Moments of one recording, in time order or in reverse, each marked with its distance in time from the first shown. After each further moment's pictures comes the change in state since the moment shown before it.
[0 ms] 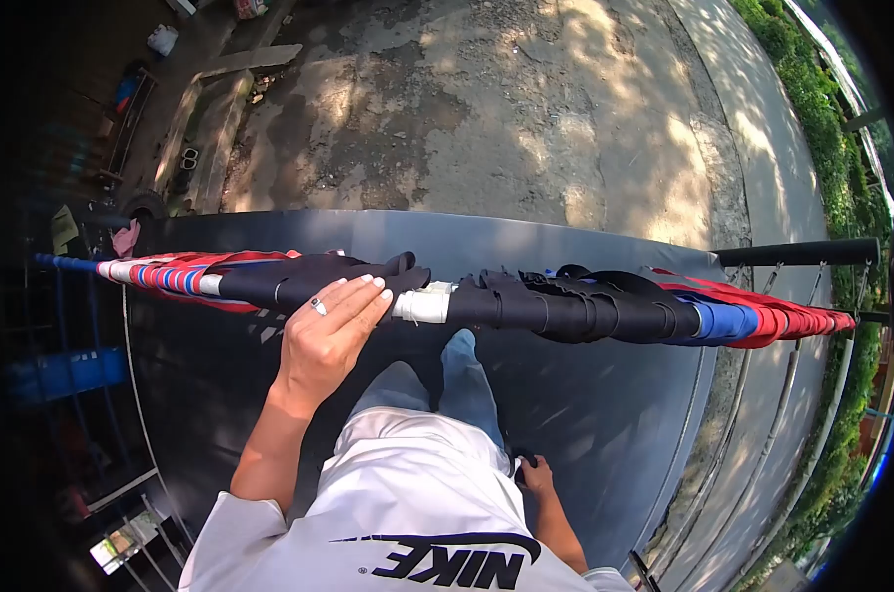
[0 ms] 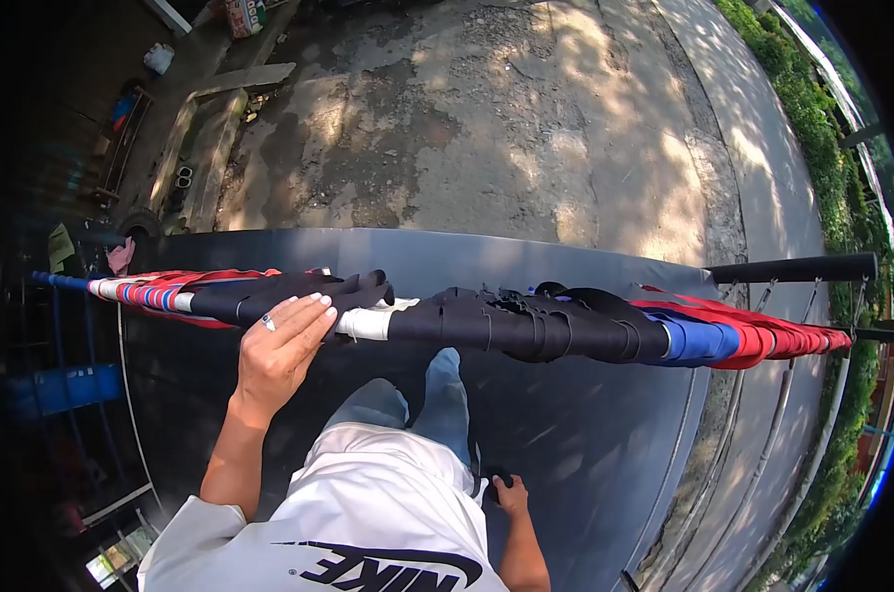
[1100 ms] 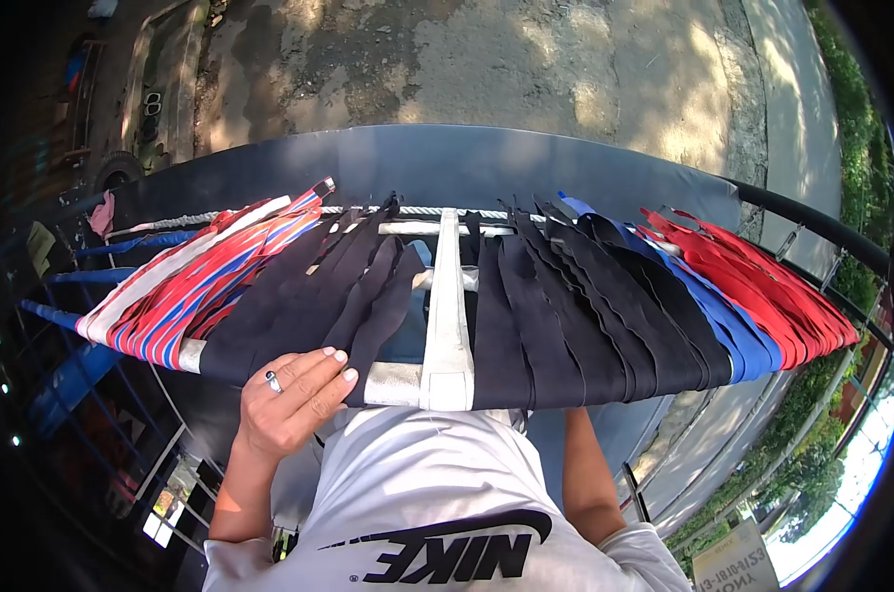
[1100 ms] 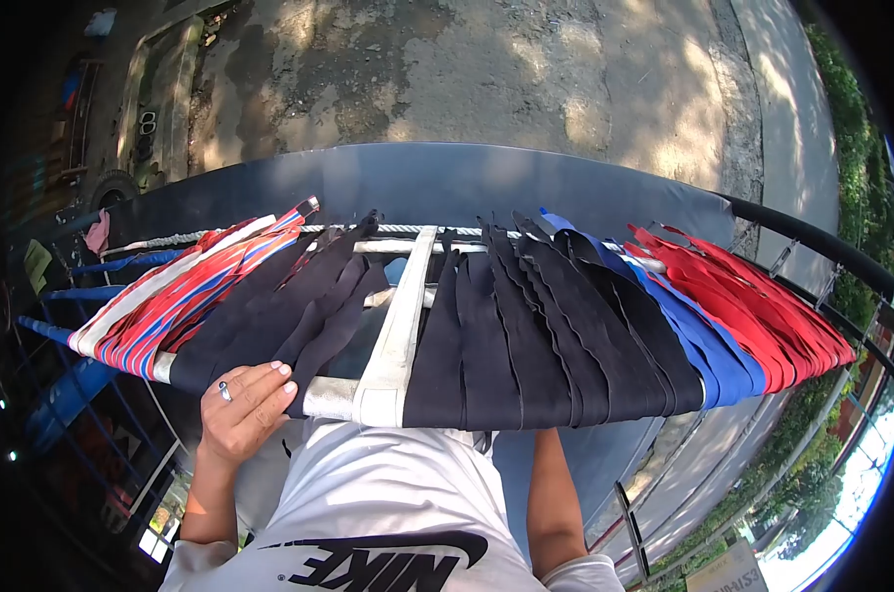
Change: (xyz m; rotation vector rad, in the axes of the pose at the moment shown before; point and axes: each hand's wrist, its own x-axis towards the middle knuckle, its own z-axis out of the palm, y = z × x) left_hand 0.020 -0.085 -0.015 -0.232 -0.367 -0.022; right_hand 0.058 -0.201 -0.048 0.250 -0.068 -0.007
